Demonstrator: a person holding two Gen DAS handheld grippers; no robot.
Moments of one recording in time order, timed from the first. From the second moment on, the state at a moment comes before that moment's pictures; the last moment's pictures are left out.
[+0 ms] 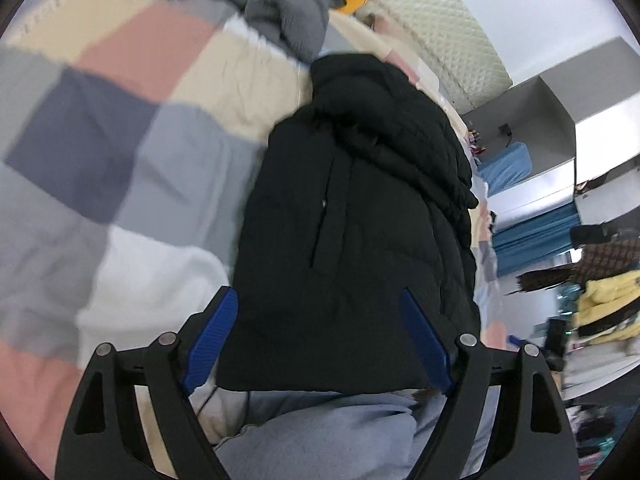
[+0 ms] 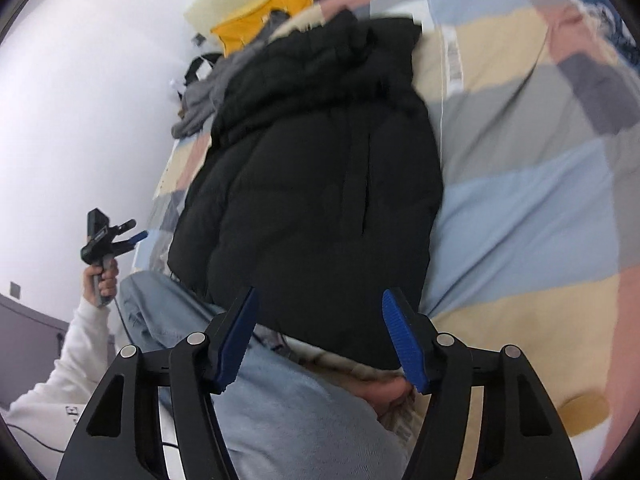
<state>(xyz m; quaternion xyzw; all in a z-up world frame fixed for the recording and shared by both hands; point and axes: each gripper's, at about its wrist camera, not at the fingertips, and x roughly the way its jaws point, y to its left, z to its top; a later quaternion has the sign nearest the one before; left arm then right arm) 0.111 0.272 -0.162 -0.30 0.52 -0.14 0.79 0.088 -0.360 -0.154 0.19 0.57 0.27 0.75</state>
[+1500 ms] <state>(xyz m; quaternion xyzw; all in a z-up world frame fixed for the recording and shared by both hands) 0.144 0.263 -0.271 -0.34 0.74 -0.13 0.56 0.130 -0.392 -0.253 0.28 0.66 0.29 0.63</state>
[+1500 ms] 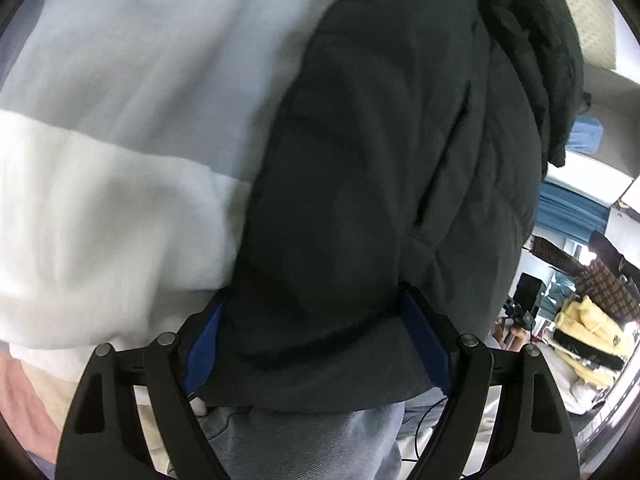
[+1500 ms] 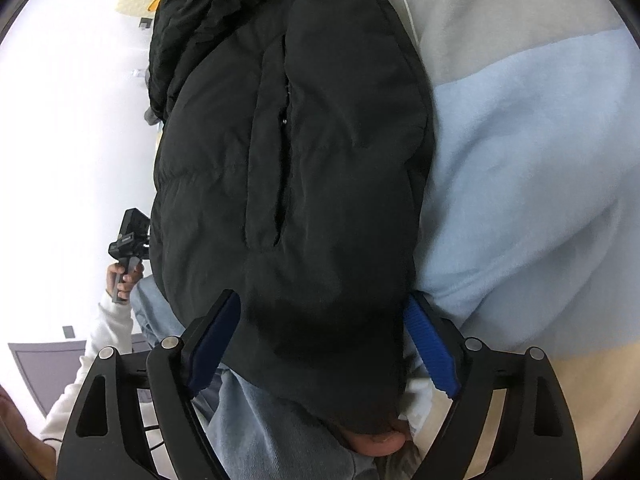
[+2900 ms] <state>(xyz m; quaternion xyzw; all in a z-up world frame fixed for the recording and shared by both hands) 0.168 0.190 -0.225 -0.10 0.75 -0.07 0.65 0.137 -0.334 -0.224 0.21 0.63 0.39 0.64</state>
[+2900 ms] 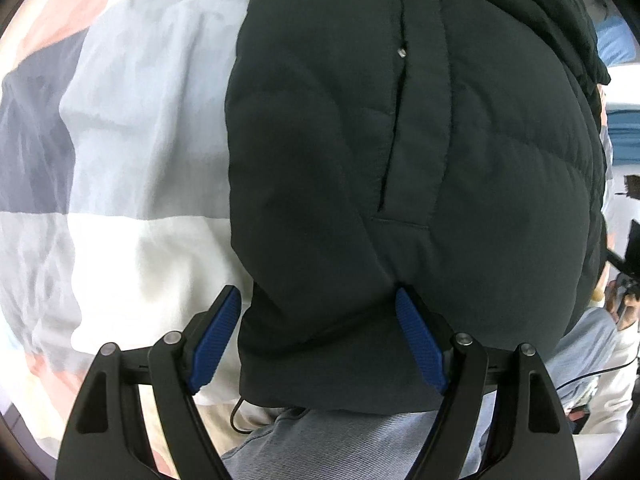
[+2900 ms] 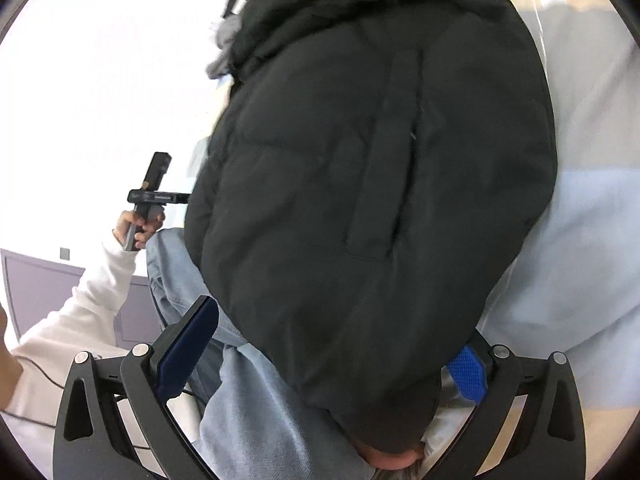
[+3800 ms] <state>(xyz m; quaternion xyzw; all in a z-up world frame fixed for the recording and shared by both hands) 0.185 0.199 -0.249 -0.23 0.73 -0.25 0.60 0.134 -0.280 -0.213 0.11 0.66 0.42 0.62</state>
